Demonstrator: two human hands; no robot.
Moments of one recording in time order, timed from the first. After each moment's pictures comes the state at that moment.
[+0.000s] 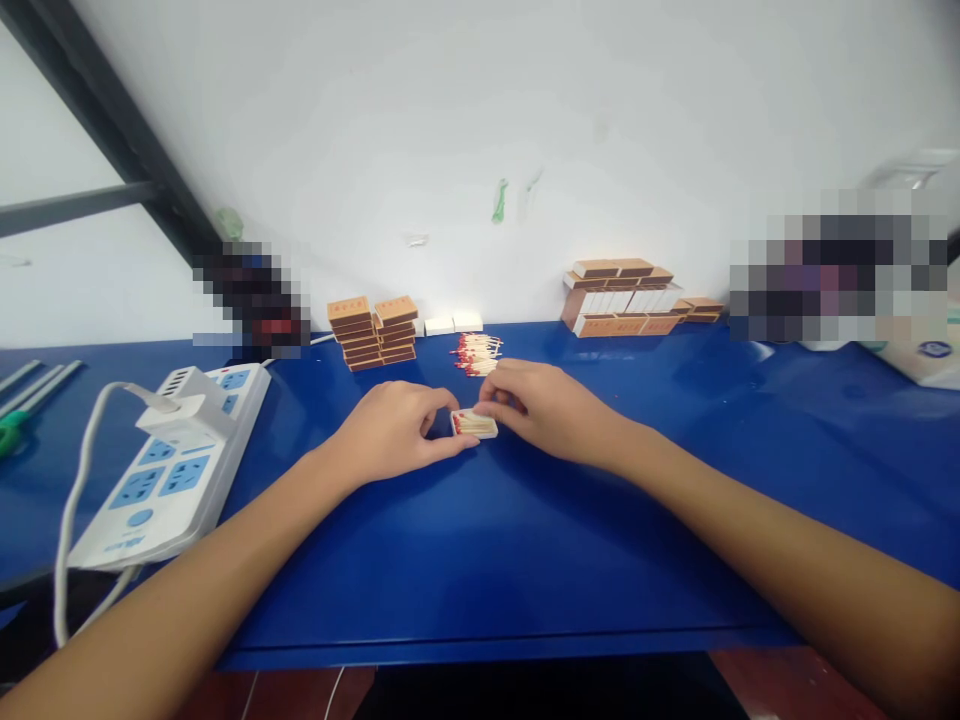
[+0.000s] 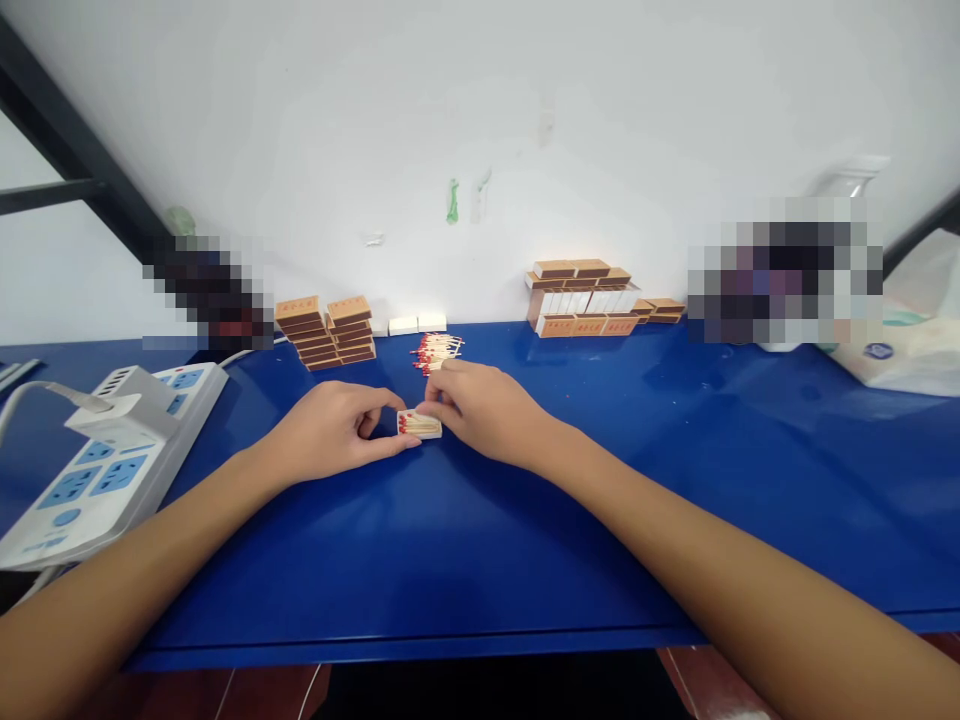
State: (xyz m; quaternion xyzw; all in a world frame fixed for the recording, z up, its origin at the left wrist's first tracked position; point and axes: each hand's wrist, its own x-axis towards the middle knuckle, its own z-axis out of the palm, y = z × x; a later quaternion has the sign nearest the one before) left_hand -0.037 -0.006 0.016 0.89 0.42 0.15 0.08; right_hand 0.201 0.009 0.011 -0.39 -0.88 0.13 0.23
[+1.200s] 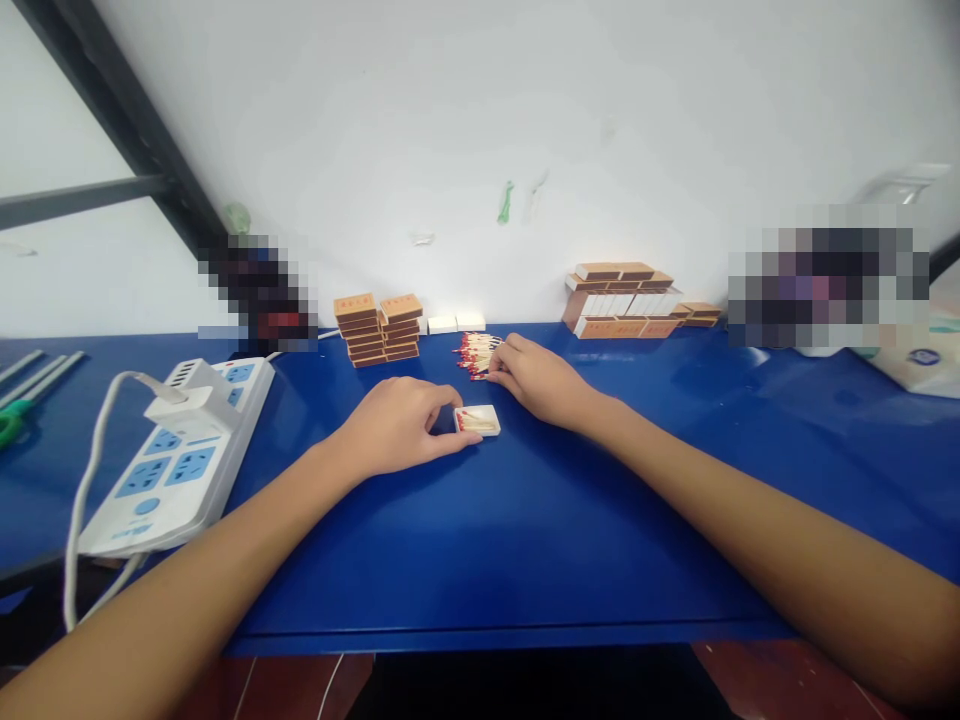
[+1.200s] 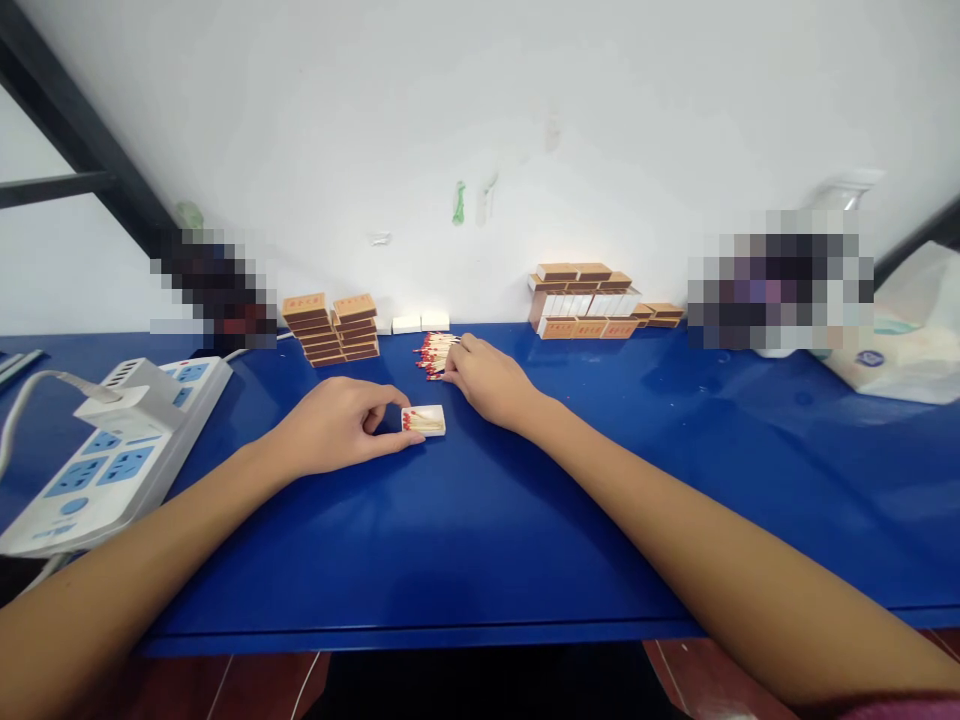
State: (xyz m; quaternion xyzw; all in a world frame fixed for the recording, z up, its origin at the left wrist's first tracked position) left_hand -0.038 -0.004 0.013 0.90 0.41 0.16 0.06; right_hand 0.202 0.055 -0.016 -0.46 -0.87 0.00 0.17
